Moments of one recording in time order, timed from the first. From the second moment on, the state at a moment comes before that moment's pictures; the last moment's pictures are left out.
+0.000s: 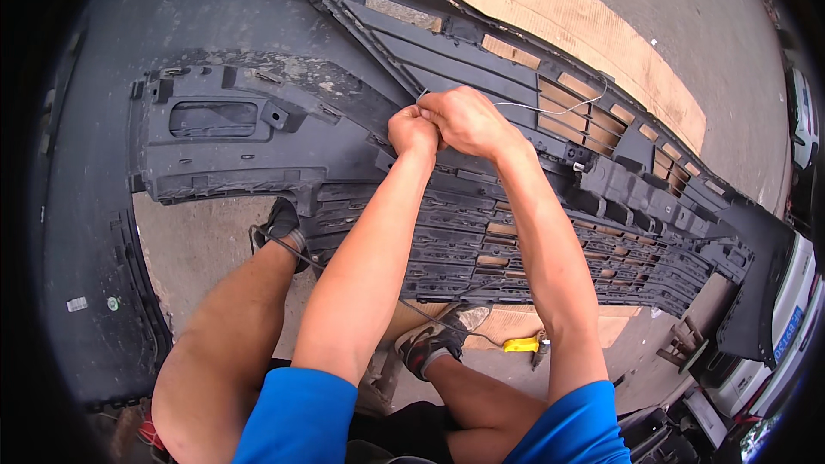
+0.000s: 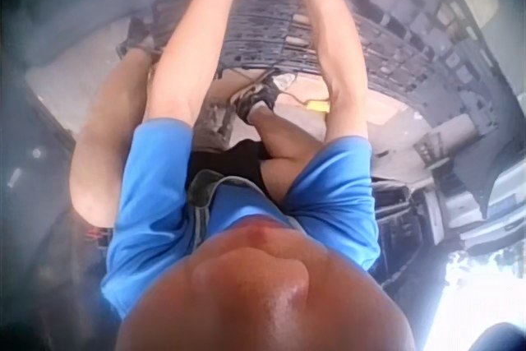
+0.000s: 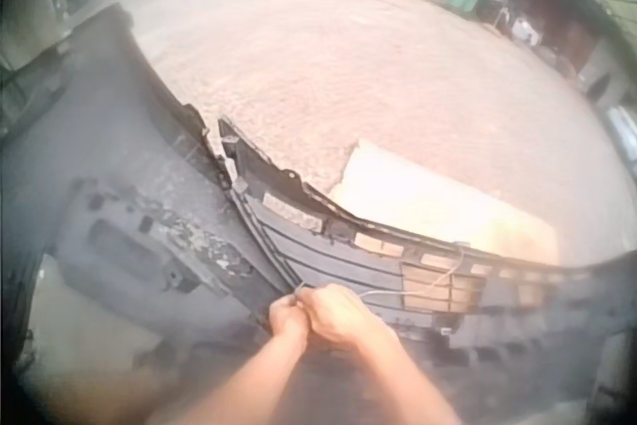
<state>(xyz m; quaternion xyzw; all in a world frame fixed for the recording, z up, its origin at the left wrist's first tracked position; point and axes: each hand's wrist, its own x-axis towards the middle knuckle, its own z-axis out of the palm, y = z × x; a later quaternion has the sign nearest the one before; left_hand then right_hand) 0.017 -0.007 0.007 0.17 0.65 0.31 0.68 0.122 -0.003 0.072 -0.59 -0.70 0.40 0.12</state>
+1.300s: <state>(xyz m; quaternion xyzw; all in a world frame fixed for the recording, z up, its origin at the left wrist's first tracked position) 0.018 -0.009 0.010 0.15 0.63 0.35 0.68 0.119 -0.002 0.088 -0.56 -0.79 0.25 -0.04</state>
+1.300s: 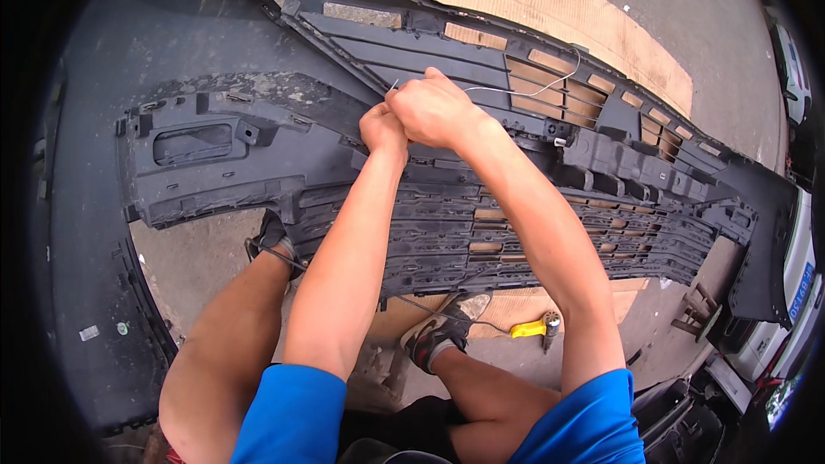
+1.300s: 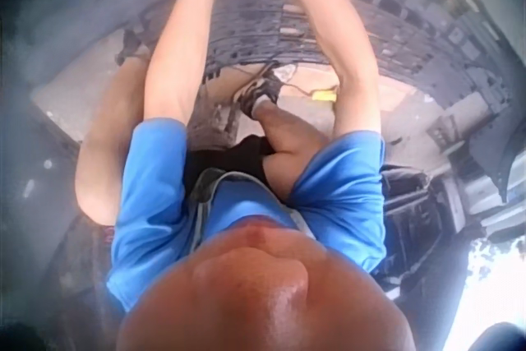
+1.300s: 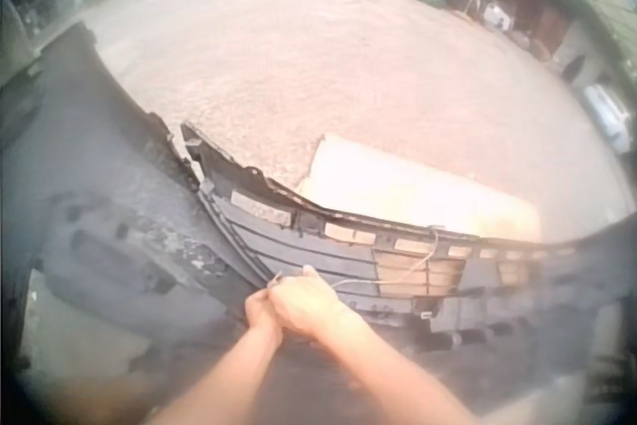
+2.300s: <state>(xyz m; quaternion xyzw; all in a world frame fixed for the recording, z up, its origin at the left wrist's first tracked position) -0.035 0.044 -0.050 0.11 0.54 0.14 0.82 0.083 -0.080 0.060 -0.68 -0.71 0.09 0.19</state>
